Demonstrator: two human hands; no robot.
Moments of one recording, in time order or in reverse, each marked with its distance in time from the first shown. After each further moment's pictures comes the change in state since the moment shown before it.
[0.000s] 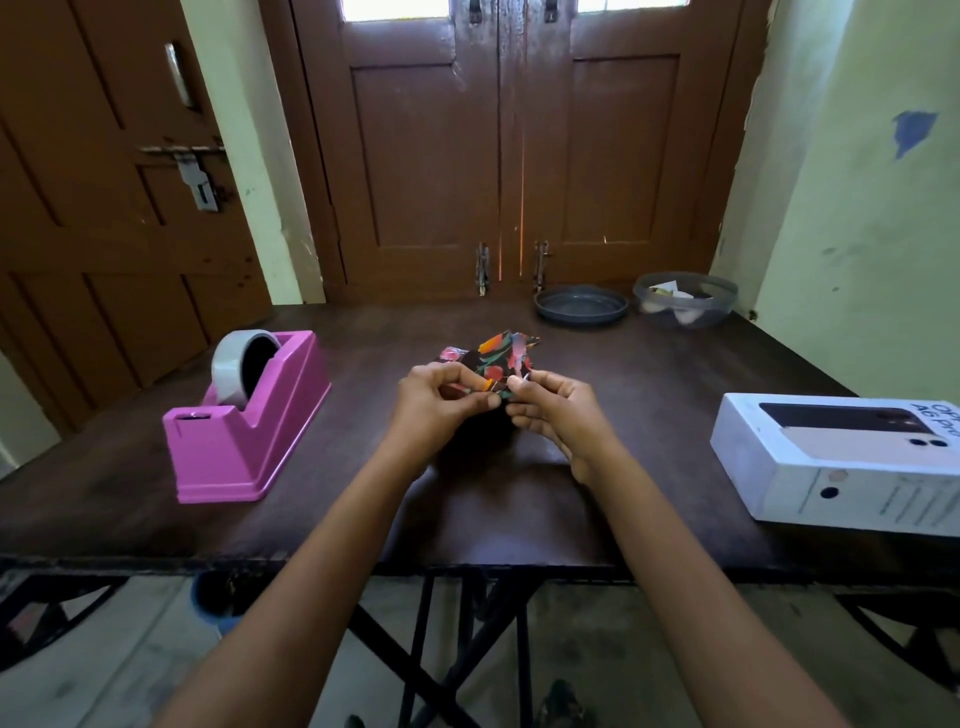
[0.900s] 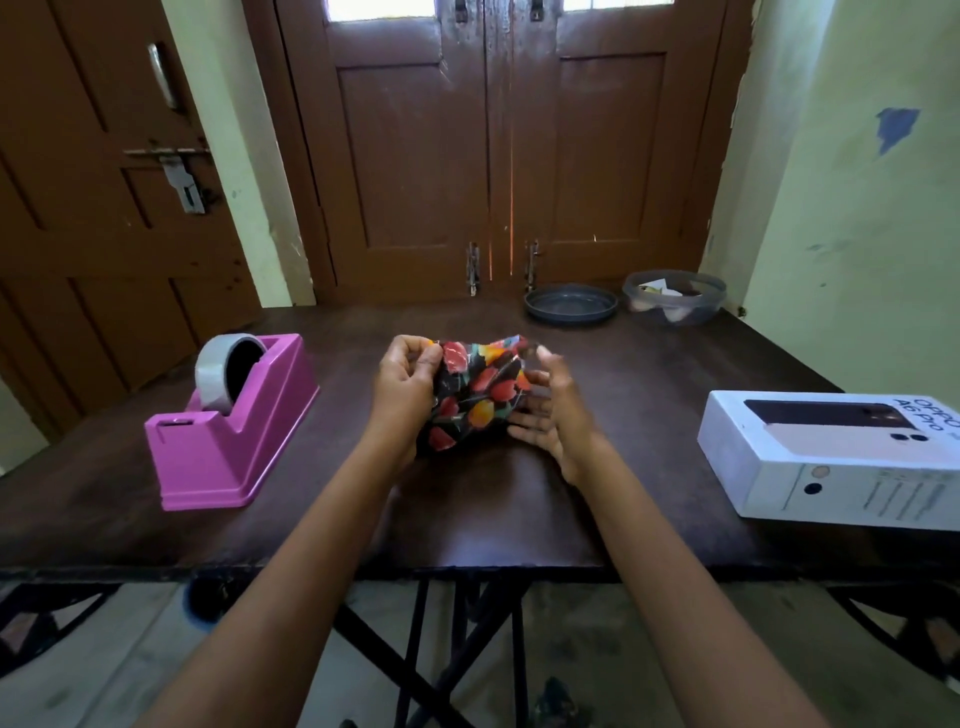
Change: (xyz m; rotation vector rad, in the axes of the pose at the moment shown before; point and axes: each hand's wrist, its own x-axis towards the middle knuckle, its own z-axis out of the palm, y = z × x) left_hand 0.013 0.006 0.003 -0.204 0.239 -0.148; right_hand -0.001 -0.007 -0.001 0.043 0.091 0.209
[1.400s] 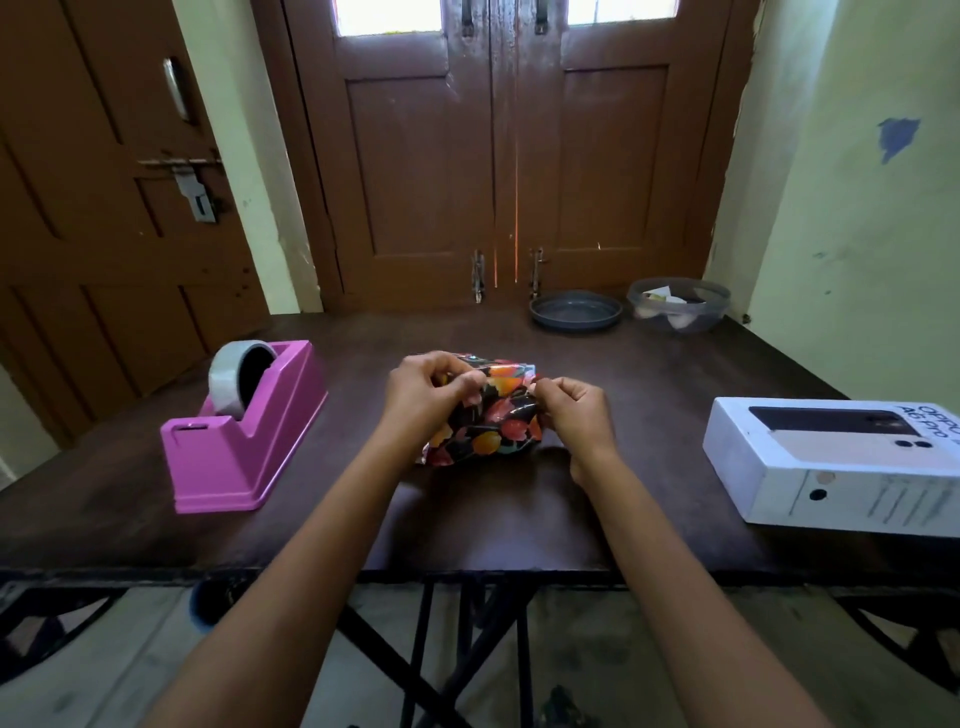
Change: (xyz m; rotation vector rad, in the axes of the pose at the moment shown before) left_hand -0.001 0.009 -0.008 0.382 -0.163 0.127; right_hand 0.010 0.010 -0.004 -0.131 0.212 -0.298
